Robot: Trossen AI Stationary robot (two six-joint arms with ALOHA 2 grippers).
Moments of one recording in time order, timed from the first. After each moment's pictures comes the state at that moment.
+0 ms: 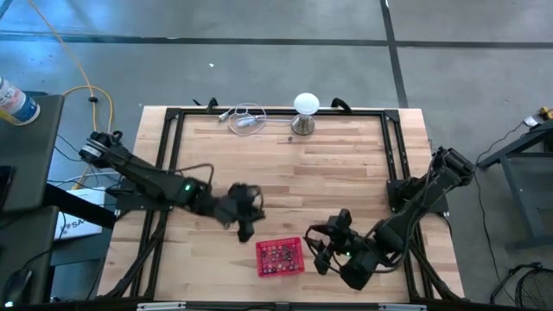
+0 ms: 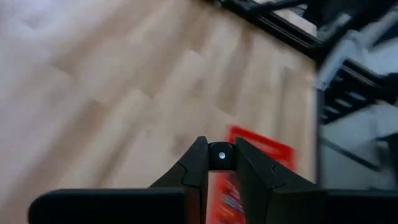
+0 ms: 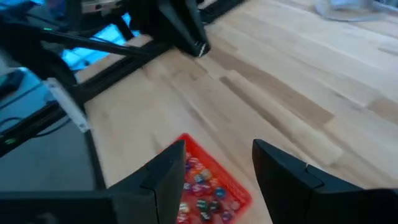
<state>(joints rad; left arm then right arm) -0.40 1.36 1.08 -0.30 -0.37 -0.74 0.75 1.63 1.39 -0.68 0.87 1.21</state>
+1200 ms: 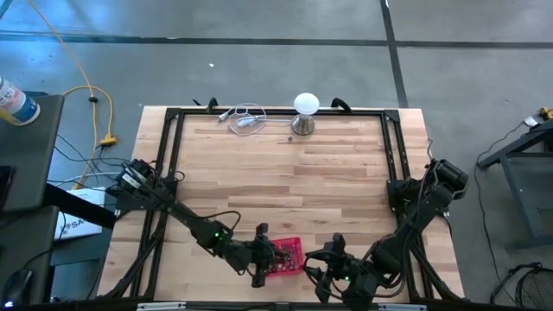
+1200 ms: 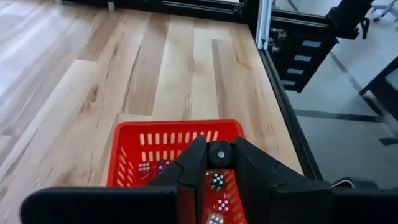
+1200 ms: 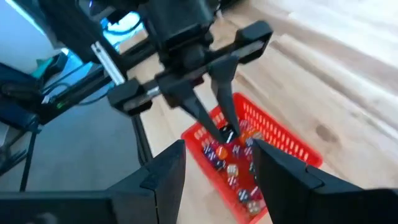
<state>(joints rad) -0.60 1.83 1.08 0.36 -0.45 -0.41 0.84 1.76 1.39 -0.46 0.82 1.18</state>
